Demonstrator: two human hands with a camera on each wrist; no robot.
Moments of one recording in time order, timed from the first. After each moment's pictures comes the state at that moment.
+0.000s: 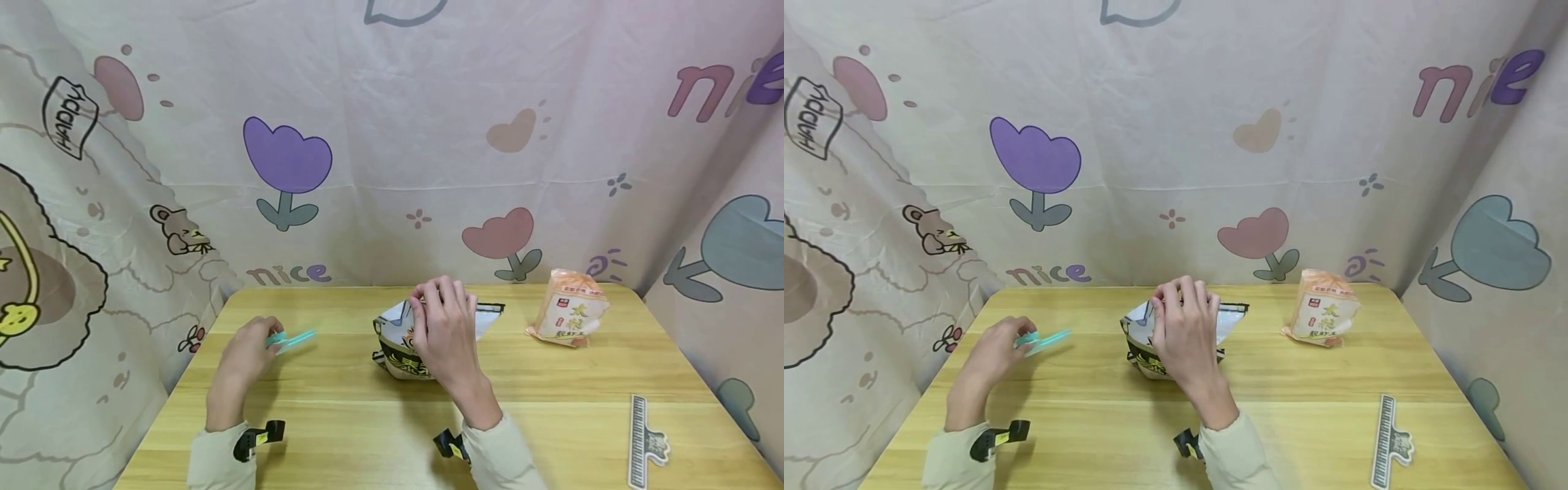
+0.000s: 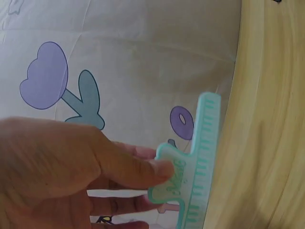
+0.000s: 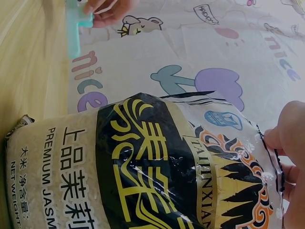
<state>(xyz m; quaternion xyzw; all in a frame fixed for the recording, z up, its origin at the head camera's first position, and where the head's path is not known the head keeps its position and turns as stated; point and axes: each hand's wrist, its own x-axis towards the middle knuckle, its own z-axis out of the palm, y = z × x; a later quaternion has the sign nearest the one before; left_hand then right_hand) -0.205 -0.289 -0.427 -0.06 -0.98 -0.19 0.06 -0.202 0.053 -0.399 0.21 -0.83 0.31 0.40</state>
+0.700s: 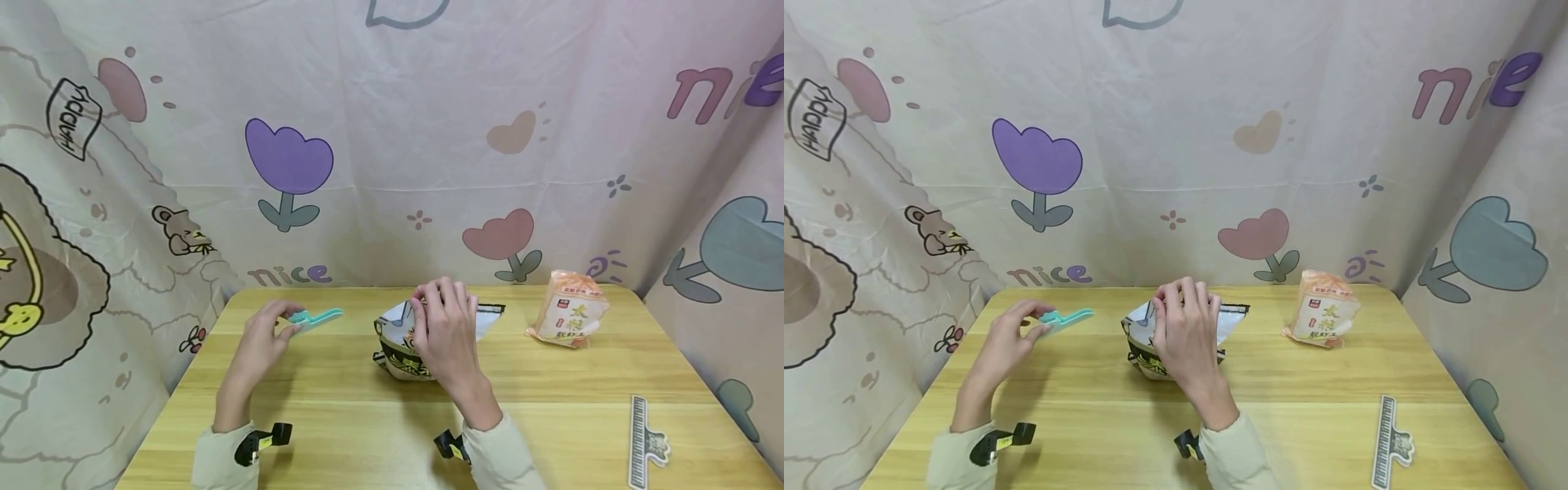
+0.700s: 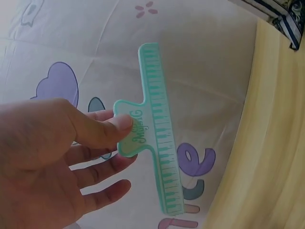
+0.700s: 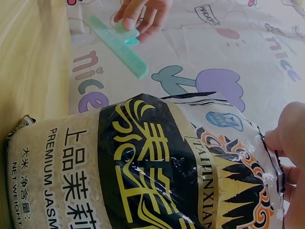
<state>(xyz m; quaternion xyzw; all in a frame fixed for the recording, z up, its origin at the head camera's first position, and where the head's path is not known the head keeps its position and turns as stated) -0.209 -0.263 -0.421 -0.14 -0.91 -0.33 0.20 -0.201 0.052 -0.399 0.20 -0.84 0.31 0.40</state>
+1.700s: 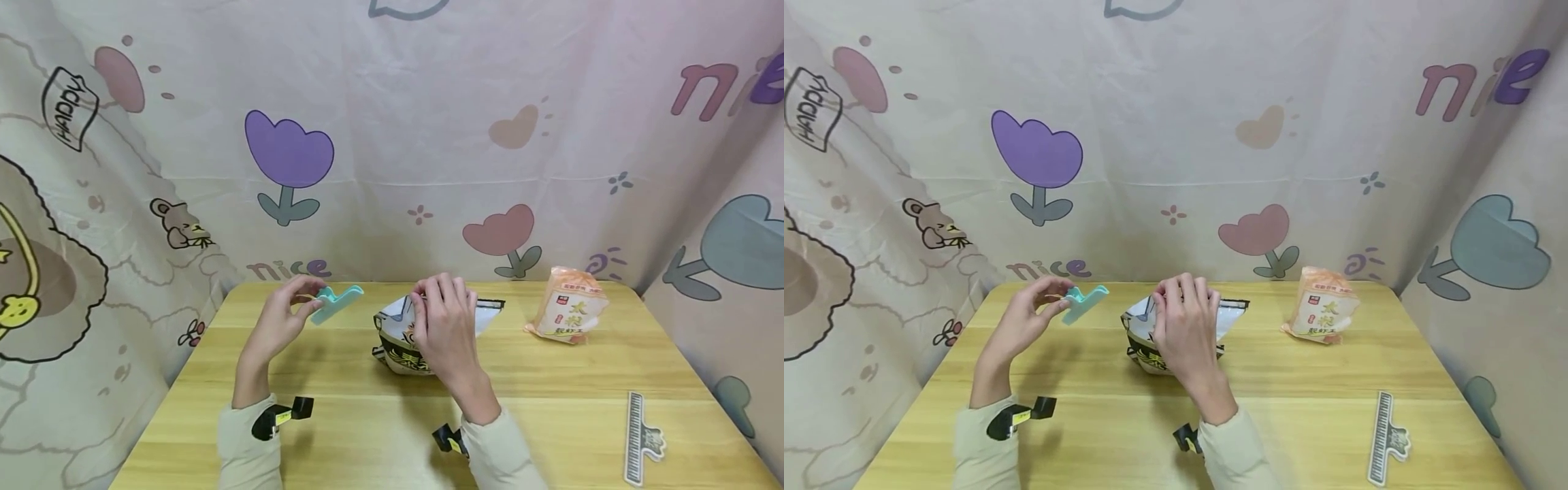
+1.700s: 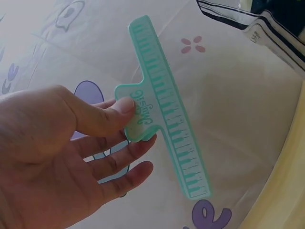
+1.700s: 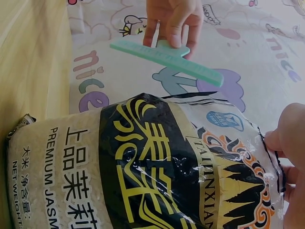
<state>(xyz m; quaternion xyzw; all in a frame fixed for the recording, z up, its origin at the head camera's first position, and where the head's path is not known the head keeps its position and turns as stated) -0.223 -0.232 -0.392 -0.20 -0.86 -0.45 0.14 -0.202 0.052 -0.399 0.21 -0.84 0.31 0.40</state>
